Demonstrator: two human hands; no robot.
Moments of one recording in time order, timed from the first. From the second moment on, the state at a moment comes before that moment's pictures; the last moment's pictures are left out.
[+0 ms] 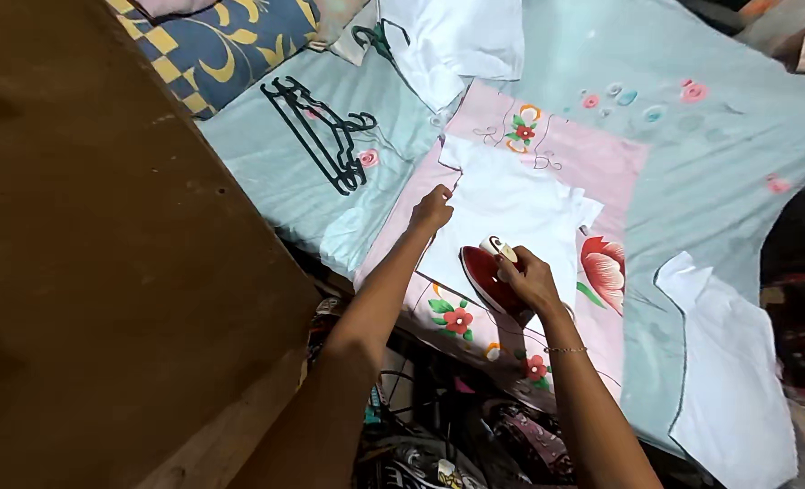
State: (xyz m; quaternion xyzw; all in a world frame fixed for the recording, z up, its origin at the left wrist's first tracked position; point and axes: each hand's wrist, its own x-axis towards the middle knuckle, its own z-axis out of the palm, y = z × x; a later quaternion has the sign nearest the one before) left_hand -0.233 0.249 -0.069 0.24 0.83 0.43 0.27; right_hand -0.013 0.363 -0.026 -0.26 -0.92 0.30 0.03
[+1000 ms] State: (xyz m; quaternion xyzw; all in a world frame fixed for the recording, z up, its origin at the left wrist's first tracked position) left_hand -0.207 0.152 -0.109 0.23 0.87 0.44 0.01; right_hand 0.067 0.377 -0.020 -0.22 -0.94 0.25 -0.06
